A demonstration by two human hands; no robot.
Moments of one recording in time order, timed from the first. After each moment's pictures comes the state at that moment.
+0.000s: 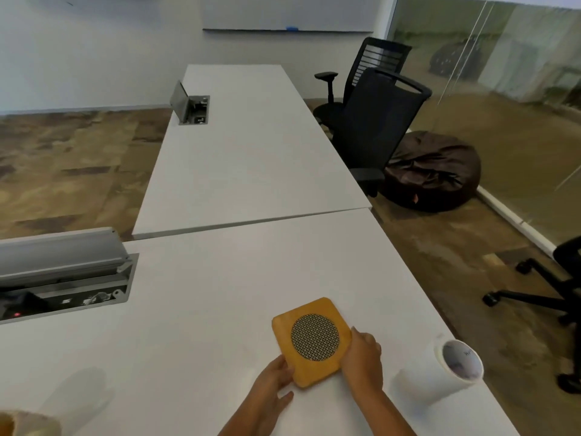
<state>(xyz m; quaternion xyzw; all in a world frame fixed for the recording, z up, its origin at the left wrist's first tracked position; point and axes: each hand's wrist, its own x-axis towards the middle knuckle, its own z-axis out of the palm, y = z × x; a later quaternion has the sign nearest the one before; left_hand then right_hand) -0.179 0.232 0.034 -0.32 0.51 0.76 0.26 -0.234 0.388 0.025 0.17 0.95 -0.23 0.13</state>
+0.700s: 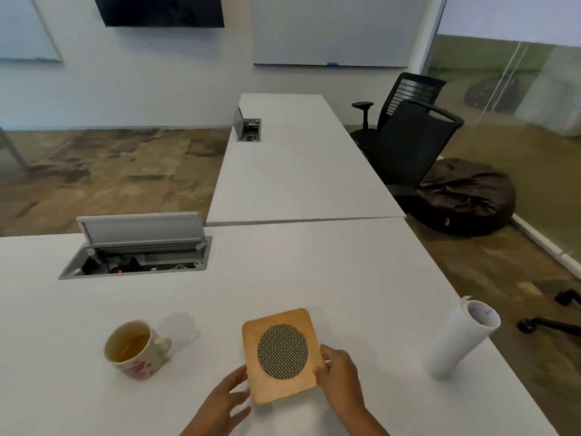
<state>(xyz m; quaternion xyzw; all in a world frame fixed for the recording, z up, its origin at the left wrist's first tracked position) -0.016 0.090 0.049 -0.34 0.54 0.75 0.18 -0.094 0.295 0.053 0.01 0.92 -0.36 0.17</state>
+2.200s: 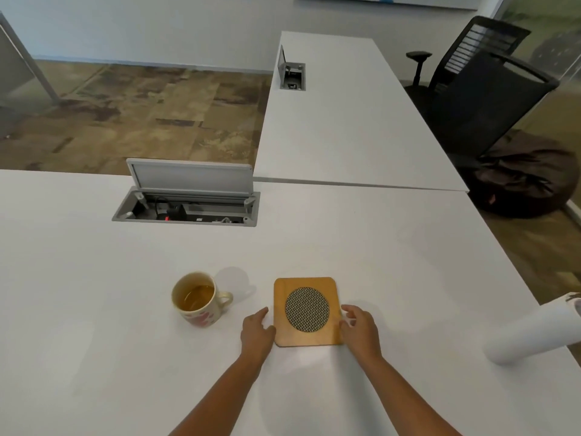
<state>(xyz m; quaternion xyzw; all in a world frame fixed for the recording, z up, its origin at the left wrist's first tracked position) -0.035 0.026 0.021 -0.40 0.73 0.55 0.09 -0.110 0.213 0.016 0.04 0.91 -0.38 0.16</state>
